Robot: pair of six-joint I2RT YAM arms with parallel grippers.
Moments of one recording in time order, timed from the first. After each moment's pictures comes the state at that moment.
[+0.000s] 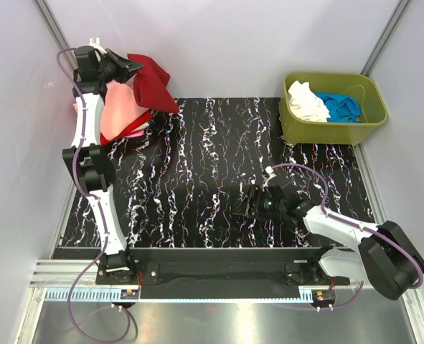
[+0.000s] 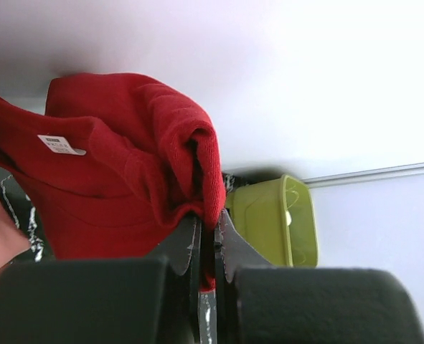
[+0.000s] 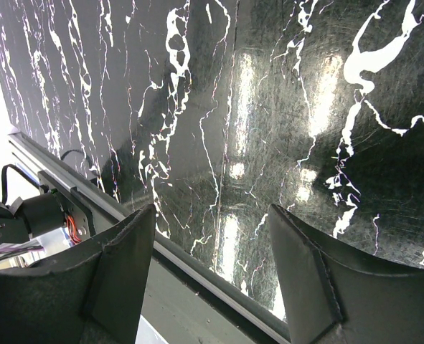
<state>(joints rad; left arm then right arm) 0.16 2.30 2.37 -0.31 0.63 -0.92 0.62 1.19 0.44 0.03 -0.29 0.84</state>
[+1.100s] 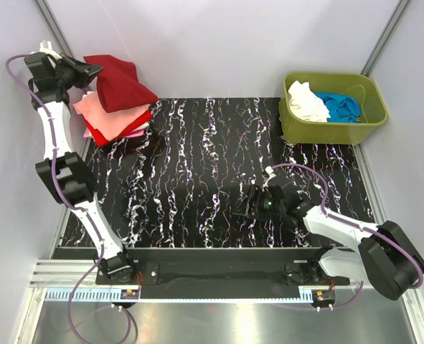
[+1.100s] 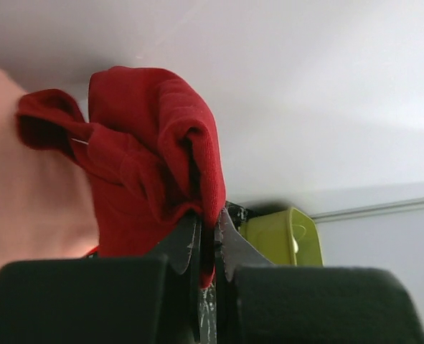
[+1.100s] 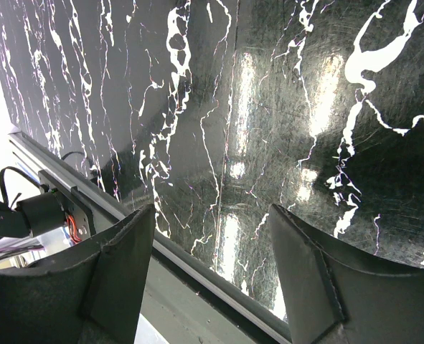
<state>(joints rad) 0.38 2.10 2.17 -0.25 0.69 -0.88 0.61 1.19 0.44 0.03 -0.29 0.84</state>
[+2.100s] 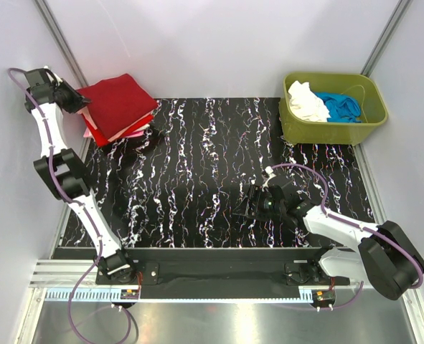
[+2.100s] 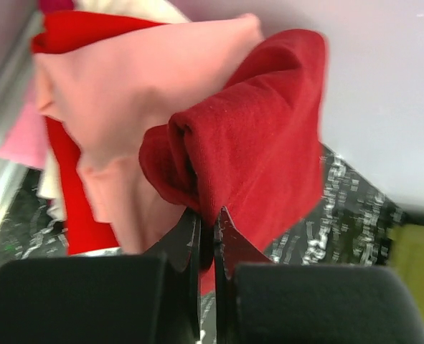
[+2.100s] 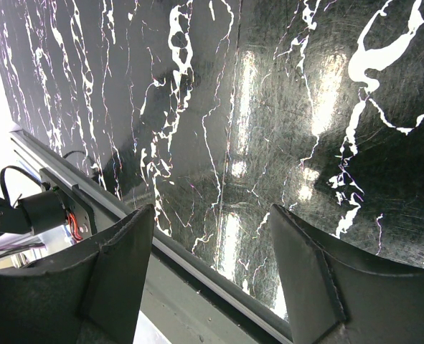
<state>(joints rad) 0.46 2.24 2.30 -0.70 0.47 -0.47 0.61 1.19 0.44 0.03 -0.30 0.84</state>
